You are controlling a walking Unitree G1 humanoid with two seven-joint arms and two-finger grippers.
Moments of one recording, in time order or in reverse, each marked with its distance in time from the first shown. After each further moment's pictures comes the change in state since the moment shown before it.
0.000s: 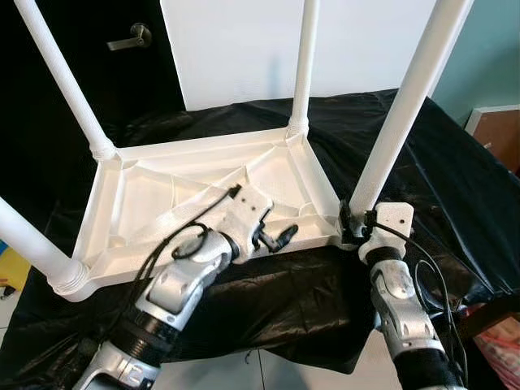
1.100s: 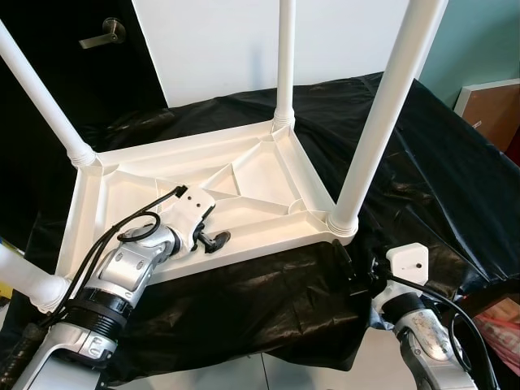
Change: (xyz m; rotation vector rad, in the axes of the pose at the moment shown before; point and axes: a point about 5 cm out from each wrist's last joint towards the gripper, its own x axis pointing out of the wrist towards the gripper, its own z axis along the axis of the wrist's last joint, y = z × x) left arm -0.036 0.076 -0.047 0.078 0.406 0.114; right arm -0.066 0.004 0.017 -0.020 0.024 0.303
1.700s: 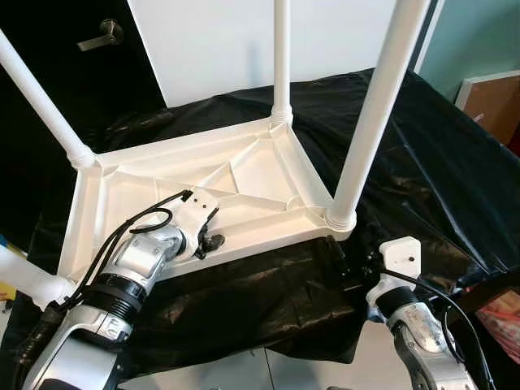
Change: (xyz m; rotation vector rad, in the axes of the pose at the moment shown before) left arm 0.015 0.001 -0.003 -0.061 0.146 -0.014; right arm 0.005 0.002 0.002 0.003 0.003 -0.002
